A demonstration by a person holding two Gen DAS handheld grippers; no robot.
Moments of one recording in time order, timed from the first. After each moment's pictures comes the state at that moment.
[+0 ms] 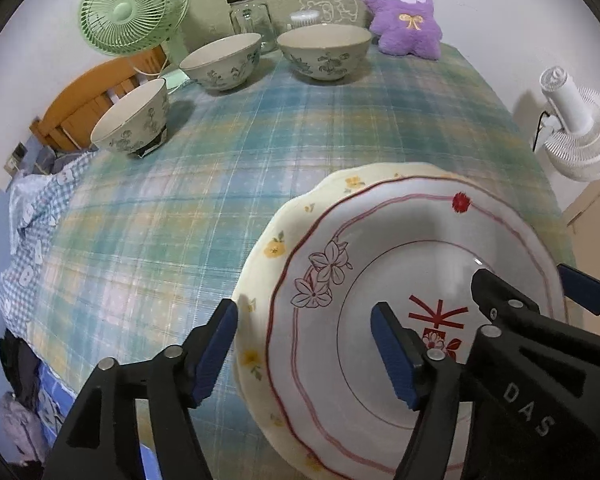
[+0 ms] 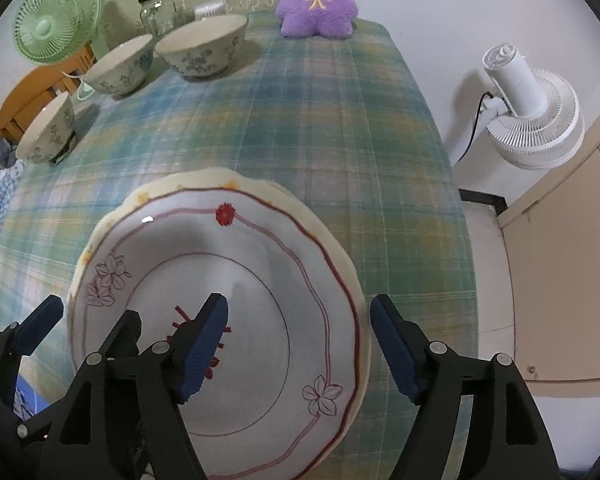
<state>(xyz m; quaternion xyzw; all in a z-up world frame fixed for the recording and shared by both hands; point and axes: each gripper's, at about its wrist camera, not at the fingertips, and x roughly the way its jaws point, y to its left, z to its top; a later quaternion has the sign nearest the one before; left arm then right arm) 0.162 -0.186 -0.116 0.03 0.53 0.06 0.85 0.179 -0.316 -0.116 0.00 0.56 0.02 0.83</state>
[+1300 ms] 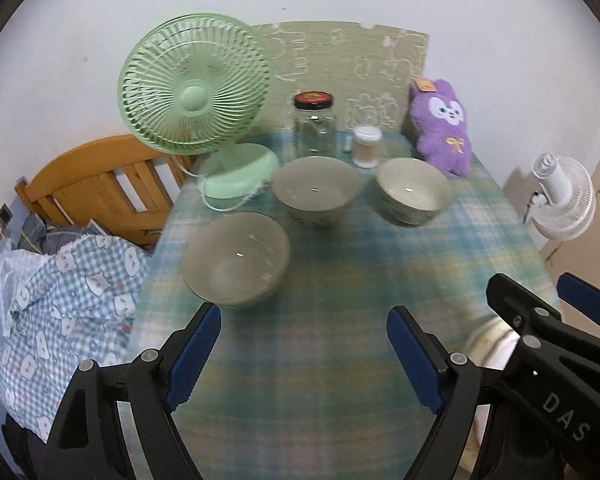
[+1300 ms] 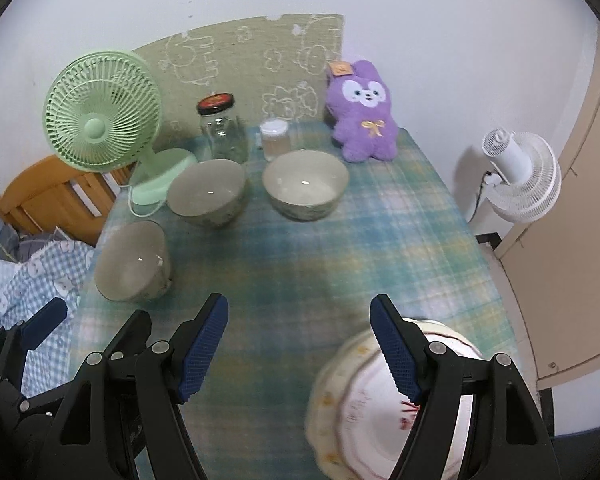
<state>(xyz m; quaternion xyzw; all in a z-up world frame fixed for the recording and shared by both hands) 0.237 0.000 -0.014 0.03 0.43 -0.02 0.90 0.231 -0.135 0.010 0.05 0.45 -0.05 0.89</state>
